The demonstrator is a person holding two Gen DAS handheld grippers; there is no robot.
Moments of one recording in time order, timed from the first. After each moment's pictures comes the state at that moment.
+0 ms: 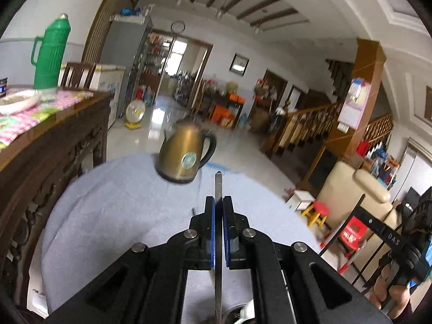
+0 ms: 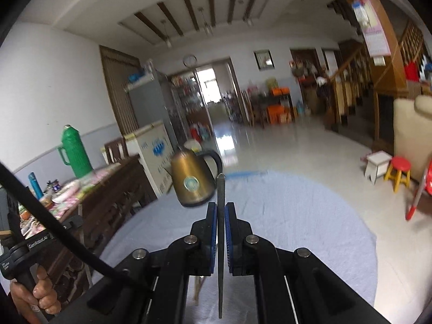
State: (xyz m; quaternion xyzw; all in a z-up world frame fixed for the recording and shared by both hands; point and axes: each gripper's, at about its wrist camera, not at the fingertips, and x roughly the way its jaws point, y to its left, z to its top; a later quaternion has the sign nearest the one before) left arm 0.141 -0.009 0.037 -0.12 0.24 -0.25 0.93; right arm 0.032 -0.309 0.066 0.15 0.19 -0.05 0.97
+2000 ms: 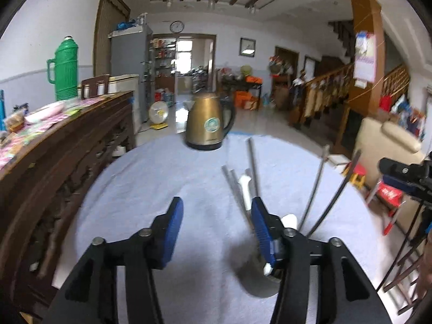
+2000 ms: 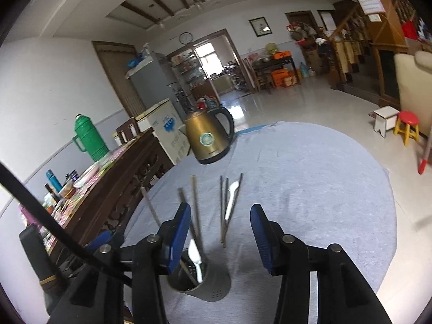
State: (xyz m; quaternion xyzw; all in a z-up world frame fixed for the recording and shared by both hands) left arm 0.055 -0.020 -0.044 0.02 0.26 -0.17 0.95; right arm -0.019 -0.286 0.003 0.24 0.27 -0.01 0.93
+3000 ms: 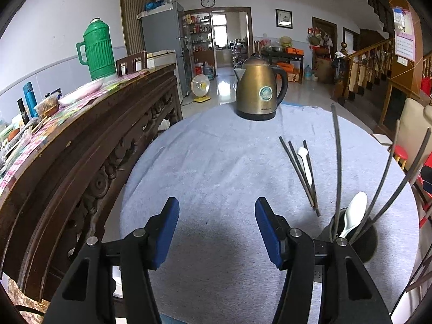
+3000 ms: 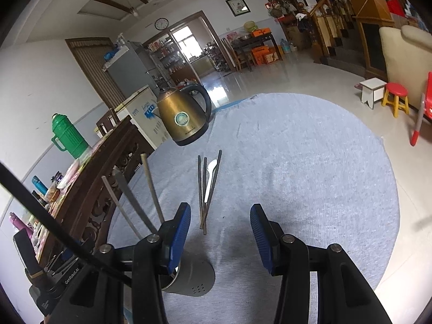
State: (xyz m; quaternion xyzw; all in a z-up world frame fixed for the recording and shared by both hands) left arm 0.085 0.009 -0.063 0.06 0.34 -0.05 0.94; right arm 0.001 -0.312 -0.037 0.27 0.33 -0.04 0.90
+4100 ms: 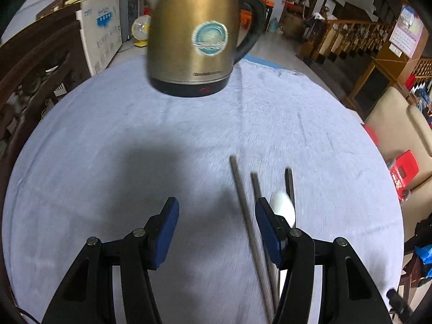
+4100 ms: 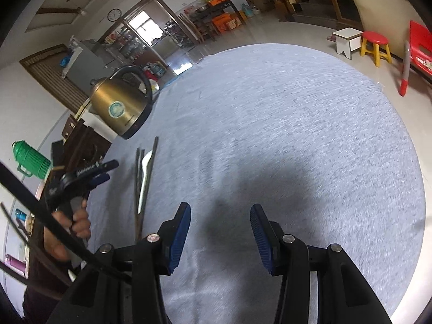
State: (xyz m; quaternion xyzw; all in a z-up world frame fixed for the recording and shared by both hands) left arm 0.374 -0.145 -0.154 0.01 0.50 -0.19 0.85; right arm 0.073 -0.397 -0.151 0.35 0.40 -0.09 0.84
